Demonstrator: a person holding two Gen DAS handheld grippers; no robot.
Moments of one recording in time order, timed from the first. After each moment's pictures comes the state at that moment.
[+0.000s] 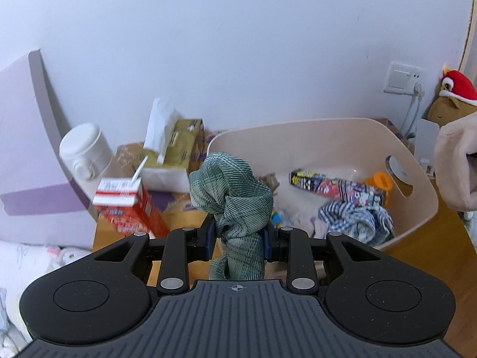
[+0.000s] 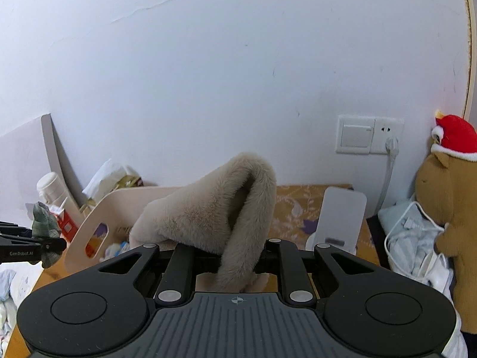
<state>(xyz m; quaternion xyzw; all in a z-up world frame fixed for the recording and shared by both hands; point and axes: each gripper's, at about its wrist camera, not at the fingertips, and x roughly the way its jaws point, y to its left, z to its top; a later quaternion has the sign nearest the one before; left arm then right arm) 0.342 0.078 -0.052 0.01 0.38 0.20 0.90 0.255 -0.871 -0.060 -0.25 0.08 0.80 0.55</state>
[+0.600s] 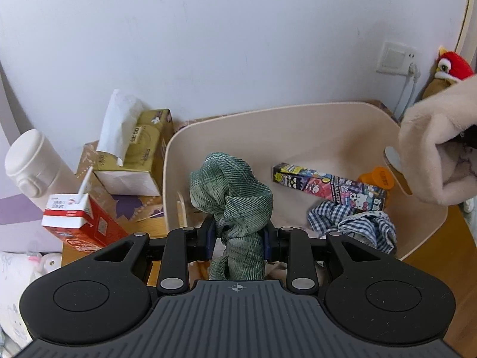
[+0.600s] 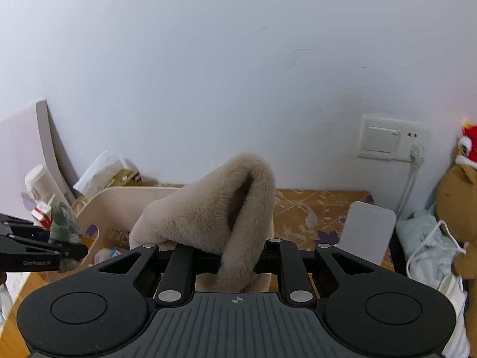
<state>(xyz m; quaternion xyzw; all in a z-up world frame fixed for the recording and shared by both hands) 0.398 0.078 -0.084 0.02 0.42 0.17 0.89 0.222 -0.822 -0.077 -0.29 0.07 0.80 0.52</state>
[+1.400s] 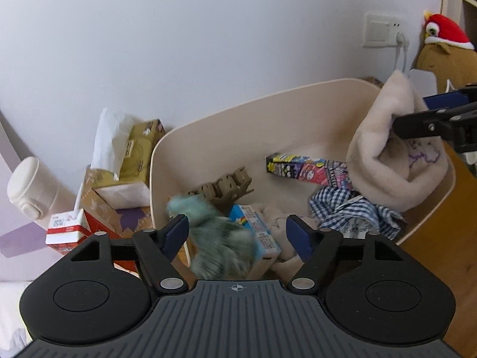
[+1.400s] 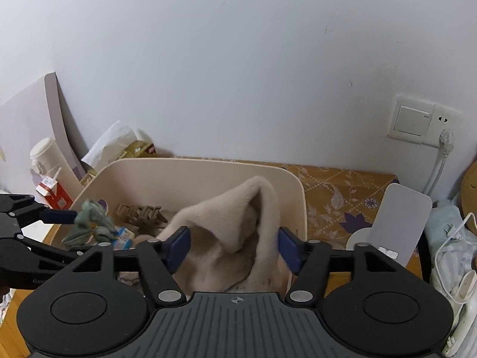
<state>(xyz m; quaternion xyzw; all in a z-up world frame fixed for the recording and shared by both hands) 0.399 0.051 -0.091 0.09 0.42 0.17 0.89 0.210 -0.818 -0.095 -0.32 0.10 0.80 0.49</state>
